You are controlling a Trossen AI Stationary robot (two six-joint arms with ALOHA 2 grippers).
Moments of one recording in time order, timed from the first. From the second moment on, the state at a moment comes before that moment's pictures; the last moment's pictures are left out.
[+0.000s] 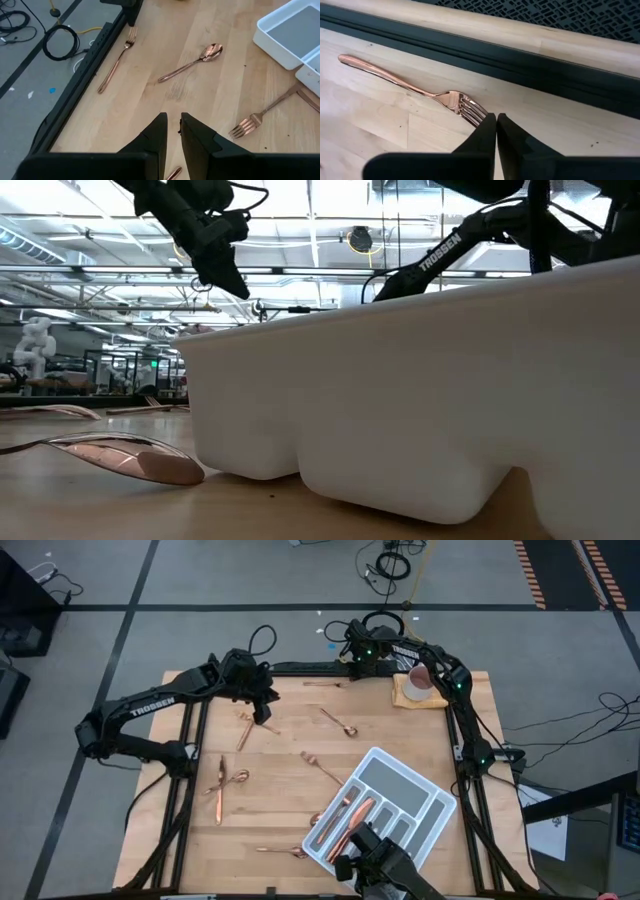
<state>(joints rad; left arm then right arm) 0.58 1.23 1.01 -0.56 0.18 0.20 -0.83 2.29 1.85 -0.87 -0.26 0.60</state>
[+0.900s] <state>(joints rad) 0.58 1.23 1.01 -0.53 0.18 0.19 -0.77 2.28 2.00 -1.13 -0.21 0.50</state>
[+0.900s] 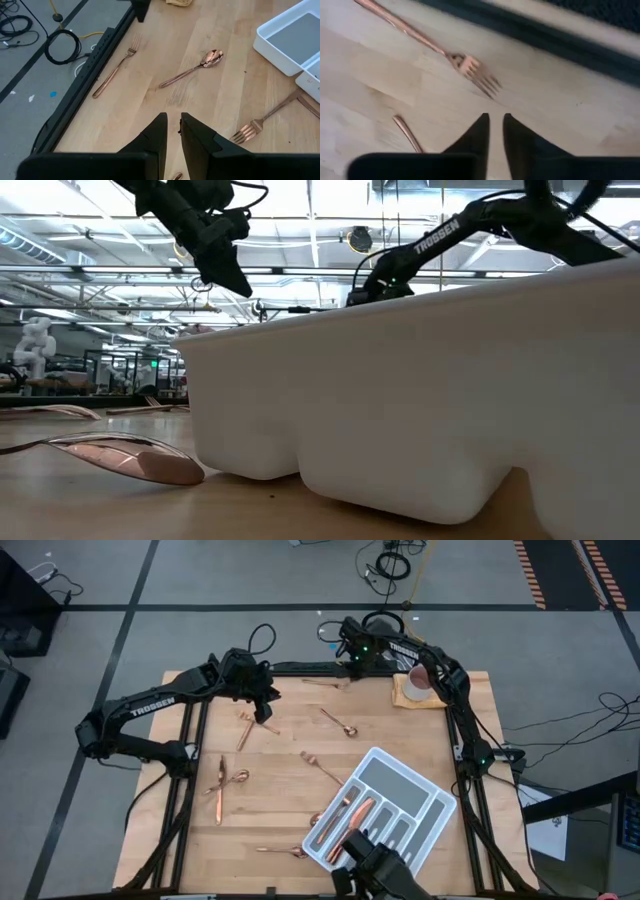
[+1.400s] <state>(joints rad) 0.58 1.23 1.01 -0.53 0.18 0.19 -0.74 2.28 1.89 -0.99 -0.19 0.68</state>
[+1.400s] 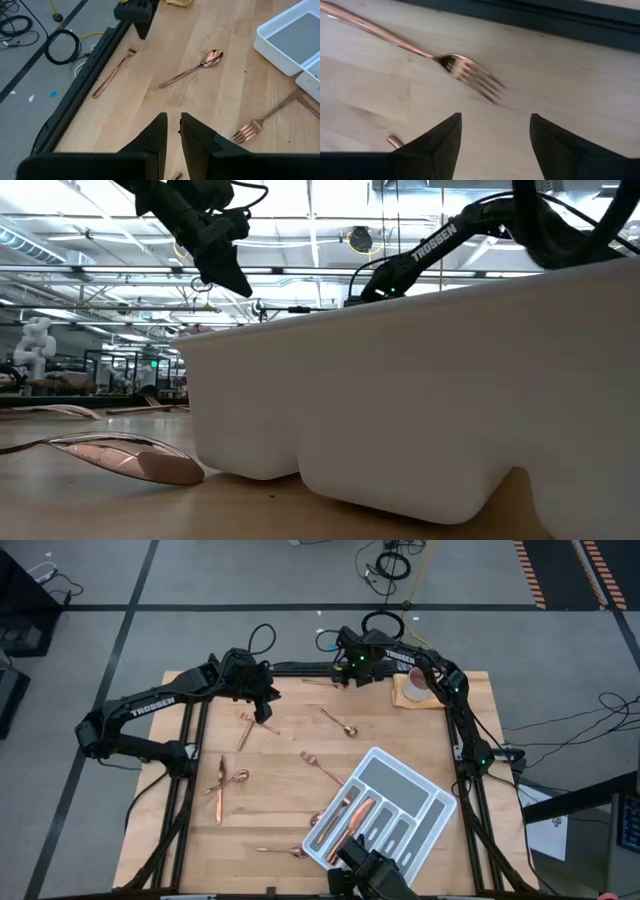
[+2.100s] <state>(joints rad) 0.58 1.23 1.01 -0.50 0.18 0.19 -0.74 2.33 1.87 -0.85 -0.26 0.78</state>
